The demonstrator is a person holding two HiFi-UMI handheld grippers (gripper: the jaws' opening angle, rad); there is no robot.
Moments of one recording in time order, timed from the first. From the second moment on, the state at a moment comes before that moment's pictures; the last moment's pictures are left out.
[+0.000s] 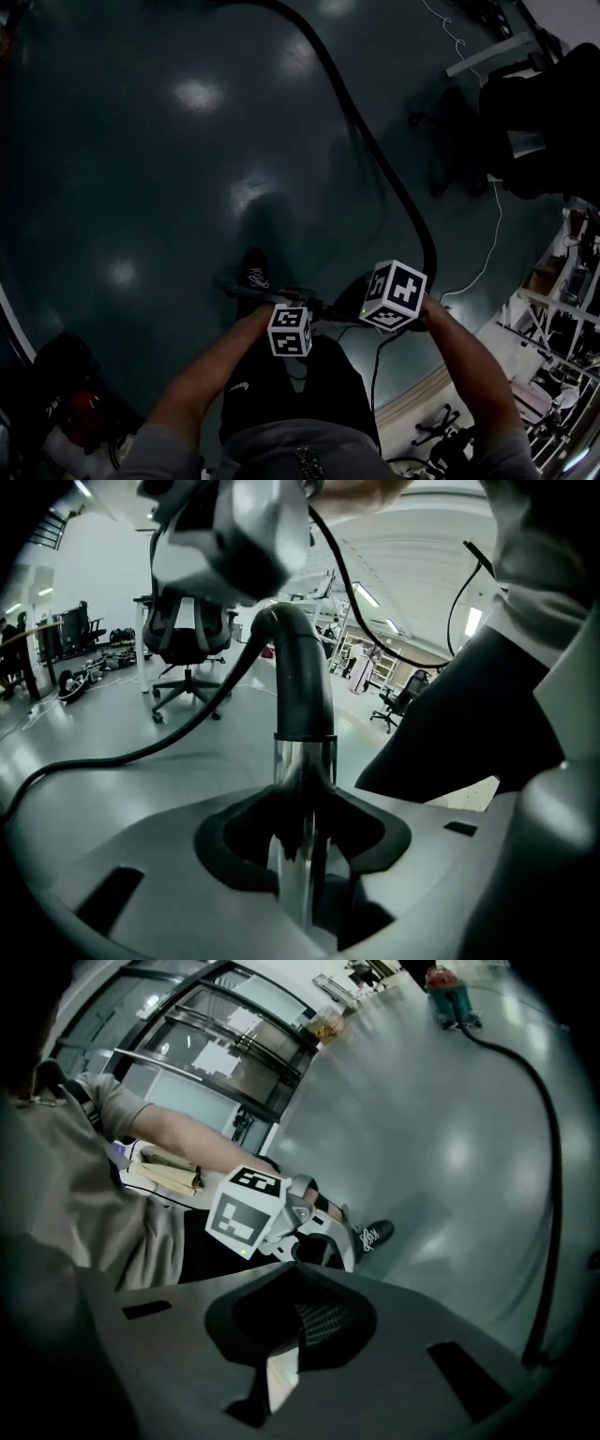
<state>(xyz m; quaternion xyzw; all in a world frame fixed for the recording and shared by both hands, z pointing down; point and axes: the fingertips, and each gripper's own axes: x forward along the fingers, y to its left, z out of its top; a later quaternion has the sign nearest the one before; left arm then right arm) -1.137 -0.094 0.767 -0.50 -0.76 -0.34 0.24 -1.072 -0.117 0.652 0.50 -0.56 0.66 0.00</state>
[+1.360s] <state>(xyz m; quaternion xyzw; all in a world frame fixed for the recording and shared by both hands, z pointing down) -0.866 -0.020 0.463 -0.64 -0.71 -0.25 0.17 -0.968 -0.002 0.449 0.81 -0.33 0.48 -0.03</state>
